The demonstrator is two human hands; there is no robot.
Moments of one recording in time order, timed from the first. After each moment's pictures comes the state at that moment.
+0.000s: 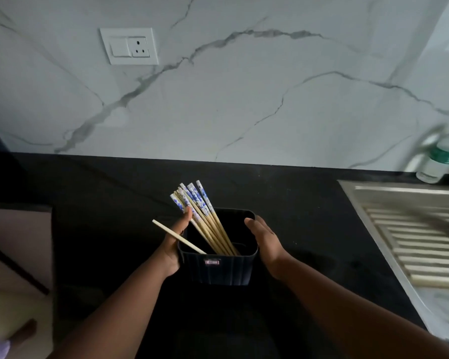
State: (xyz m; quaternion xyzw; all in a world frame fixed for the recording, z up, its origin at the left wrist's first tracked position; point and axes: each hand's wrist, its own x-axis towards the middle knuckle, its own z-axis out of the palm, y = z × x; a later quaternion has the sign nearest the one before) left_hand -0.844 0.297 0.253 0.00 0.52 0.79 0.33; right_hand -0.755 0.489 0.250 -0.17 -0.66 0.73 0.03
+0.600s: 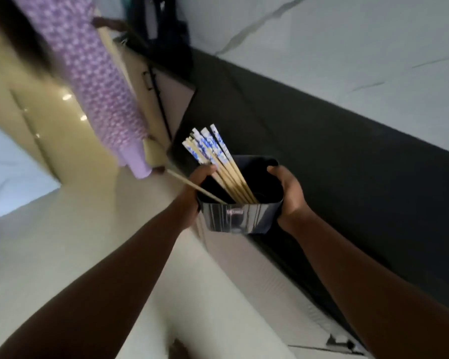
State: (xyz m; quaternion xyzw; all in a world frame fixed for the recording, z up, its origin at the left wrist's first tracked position) left_hand -0.620 0.266 0.249 -0.16 0.56 0.81 -0.02; right_hand -0.669 0.447 0.253 -0.11 -0.53 0.81 -0.23
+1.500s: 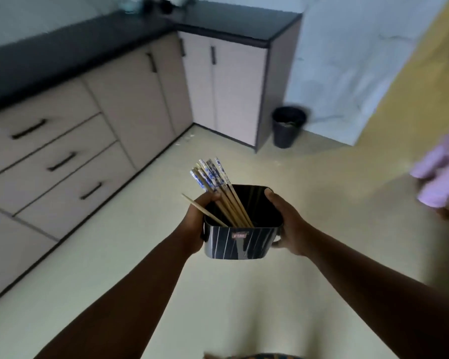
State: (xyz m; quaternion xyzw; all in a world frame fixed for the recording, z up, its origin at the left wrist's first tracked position) left_hand 0.155 0.108 0.197 -0.51 0.27 0.70 -0.42; right_hand -0.058 0.096 0.187 0.33 -0.57 0.25 -0.71
